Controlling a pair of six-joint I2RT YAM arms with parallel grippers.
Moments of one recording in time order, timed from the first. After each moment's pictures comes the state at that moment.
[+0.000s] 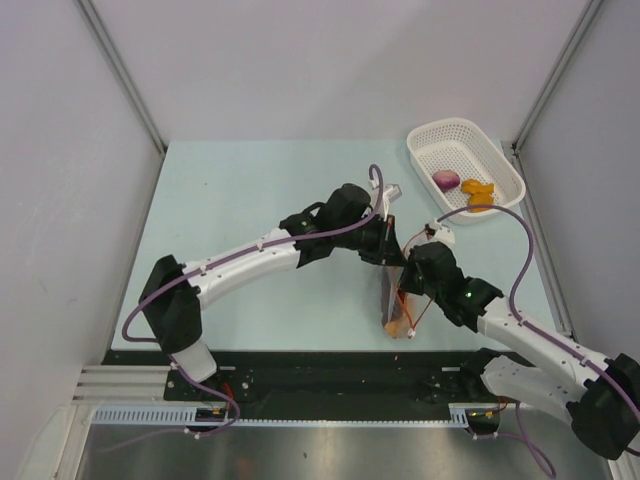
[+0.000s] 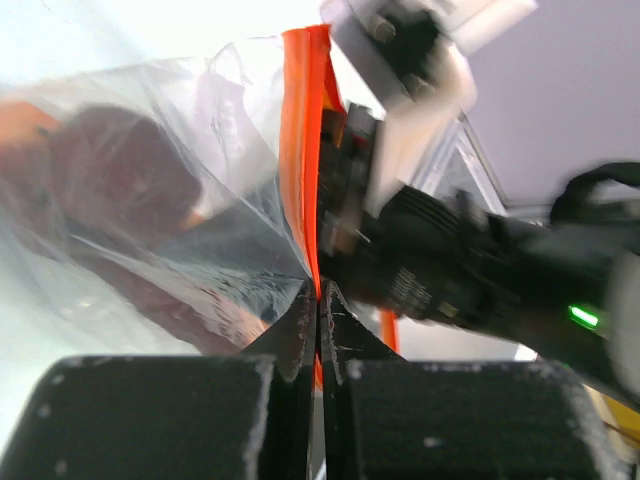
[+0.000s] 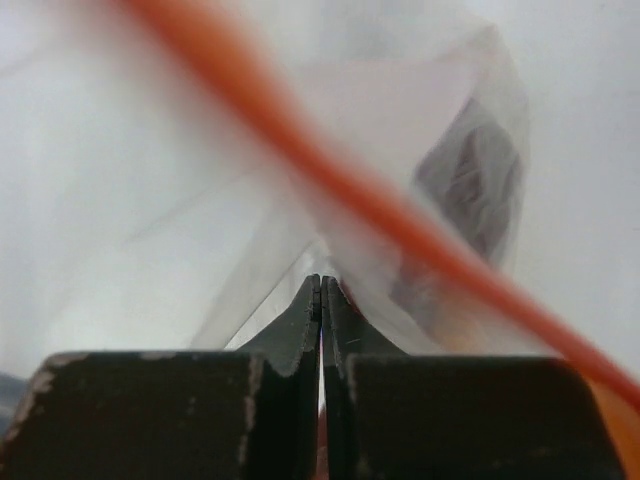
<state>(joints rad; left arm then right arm) -0.95 1.68 1.42 -0.27 0.41 -0.63 0.68 0.94 0.62 -0.34 0.25 0.78</state>
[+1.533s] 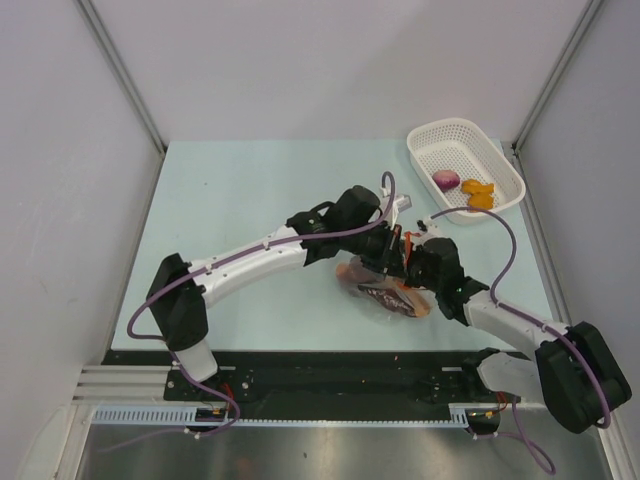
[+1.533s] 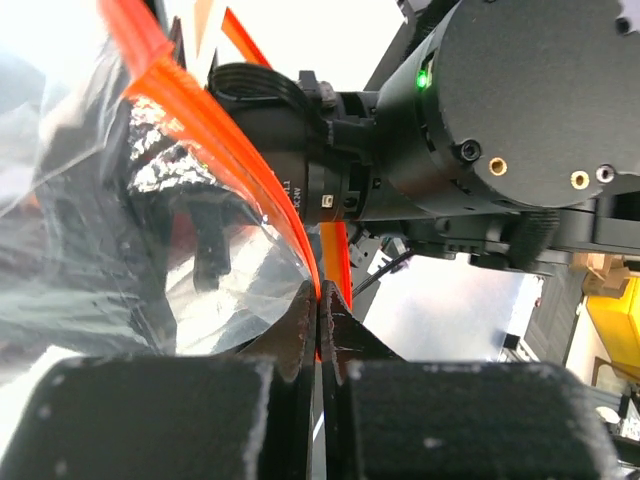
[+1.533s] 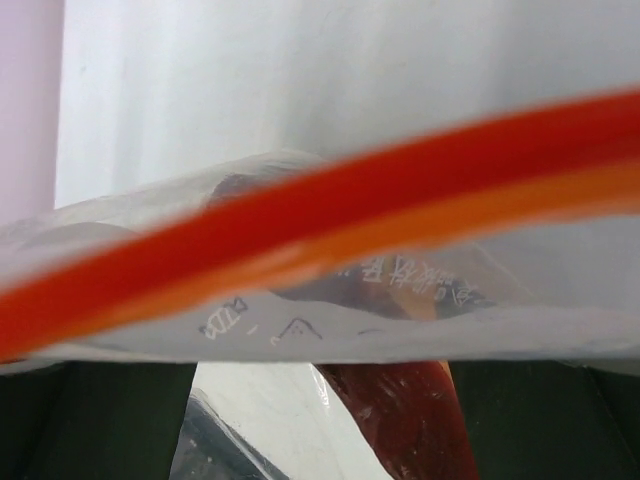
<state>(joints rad) -0.97 1.72 1.50 -0.41 0.47 -0.57 0.49 1.13 0.46 0.16 -0.16 0.73</state>
